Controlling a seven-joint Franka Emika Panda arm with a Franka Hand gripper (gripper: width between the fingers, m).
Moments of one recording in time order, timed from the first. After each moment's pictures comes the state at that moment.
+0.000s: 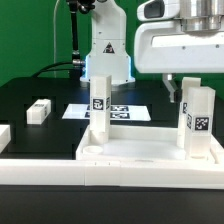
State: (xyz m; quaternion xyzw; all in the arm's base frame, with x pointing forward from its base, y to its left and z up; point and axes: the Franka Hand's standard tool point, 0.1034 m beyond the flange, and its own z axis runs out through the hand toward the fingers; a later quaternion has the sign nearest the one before) arm 0.638 0.098 0.110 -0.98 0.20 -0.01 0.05
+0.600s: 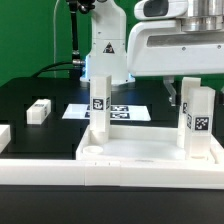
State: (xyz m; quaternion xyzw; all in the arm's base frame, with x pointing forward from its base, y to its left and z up) arm 0.645 0.093 0.112 -0.99 0.10 -0.02 0.04
